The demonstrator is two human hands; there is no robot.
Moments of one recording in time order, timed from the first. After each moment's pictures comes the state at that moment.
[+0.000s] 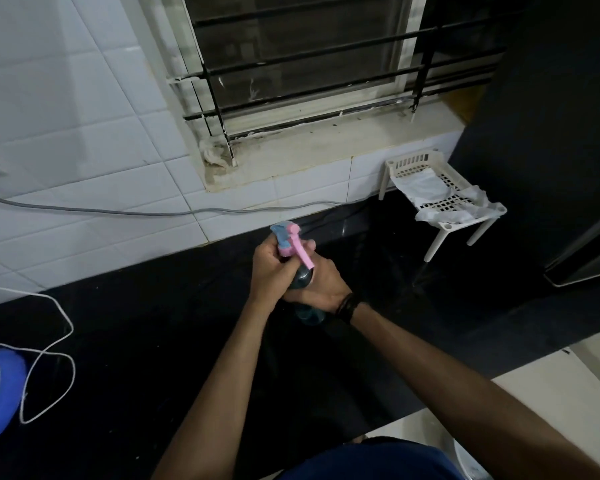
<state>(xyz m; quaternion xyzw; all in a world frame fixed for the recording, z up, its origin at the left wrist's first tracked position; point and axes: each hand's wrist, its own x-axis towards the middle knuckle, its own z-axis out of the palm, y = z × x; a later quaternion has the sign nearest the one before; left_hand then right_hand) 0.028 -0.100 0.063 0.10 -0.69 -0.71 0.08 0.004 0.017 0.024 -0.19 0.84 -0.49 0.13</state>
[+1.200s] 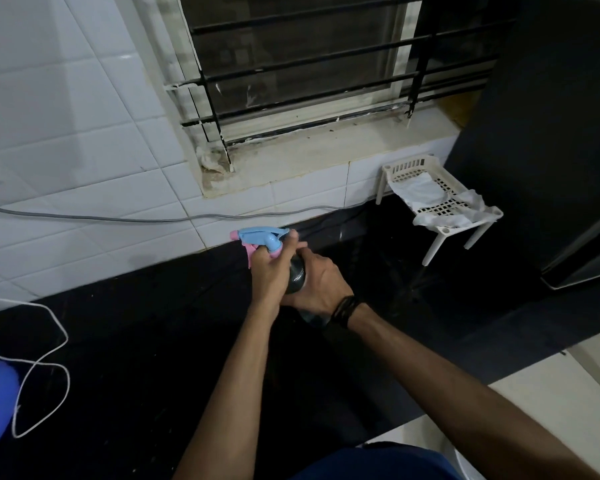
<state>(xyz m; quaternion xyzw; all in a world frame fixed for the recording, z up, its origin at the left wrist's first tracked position) 0.021 -0.094 0.068 0.18 -0.68 -0.70 0.09 0.004 0.009 0.041 -0.18 0.91 -0.37 0.06</state>
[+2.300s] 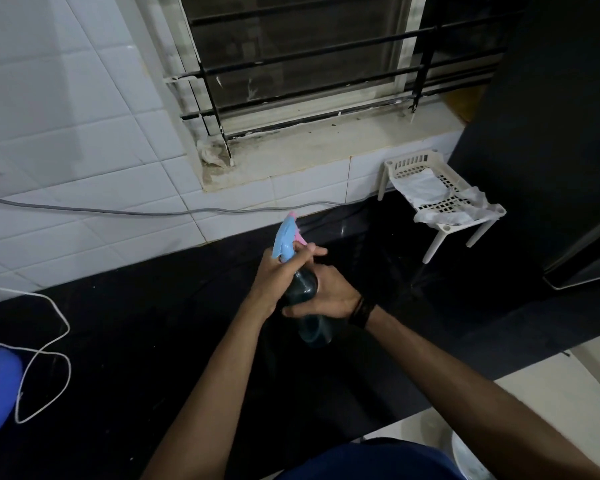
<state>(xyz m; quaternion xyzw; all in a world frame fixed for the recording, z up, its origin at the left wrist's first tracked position) 0.031 -0.092 0.067 0.07 -0.69 -0.72 -0.04 0.011 0.042 0.041 -0.24 0.83 -0.45 0.22</state>
